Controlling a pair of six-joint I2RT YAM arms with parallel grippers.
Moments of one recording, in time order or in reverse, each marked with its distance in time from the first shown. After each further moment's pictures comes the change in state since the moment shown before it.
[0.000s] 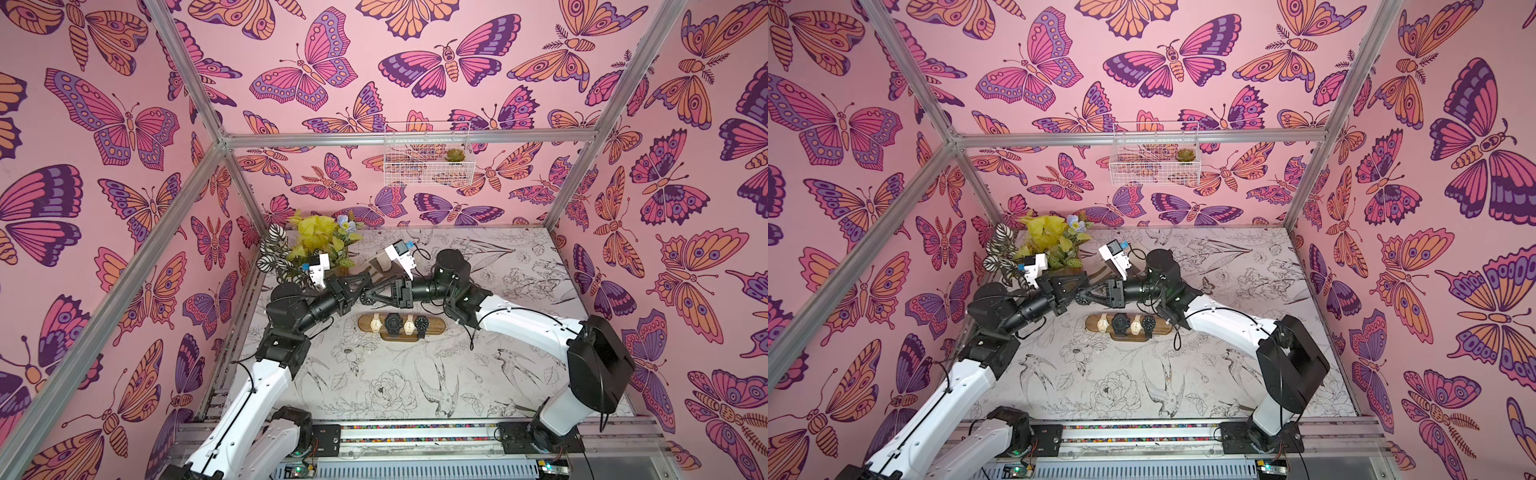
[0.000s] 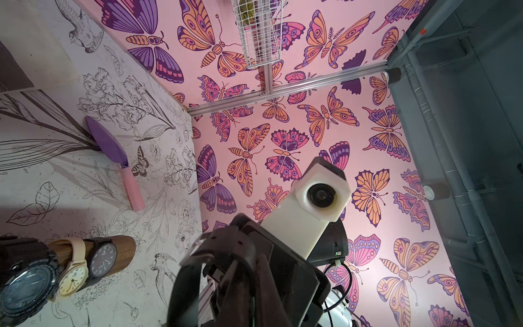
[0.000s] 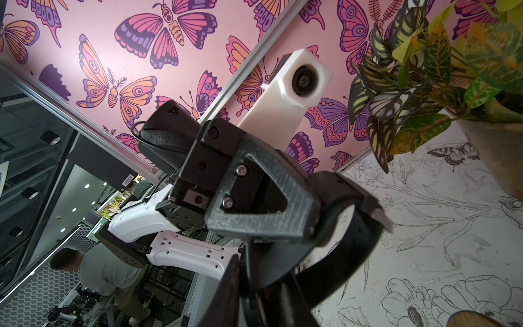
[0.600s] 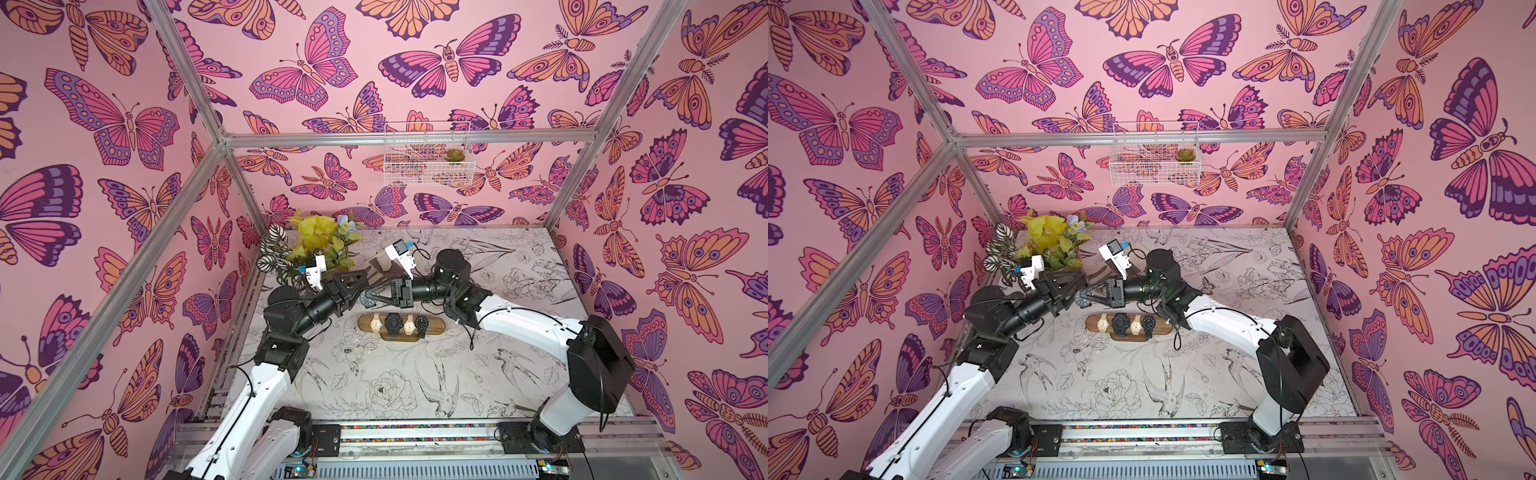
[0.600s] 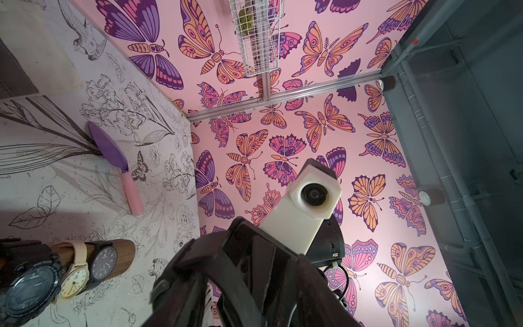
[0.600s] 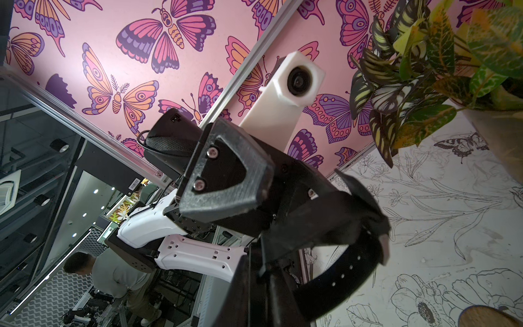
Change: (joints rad) left arm 0.024 -0.031 -0.028 0.021 -0.007 -0.023; right arm -0.005 0.000 0.000 -0.001 -0.010 0.050
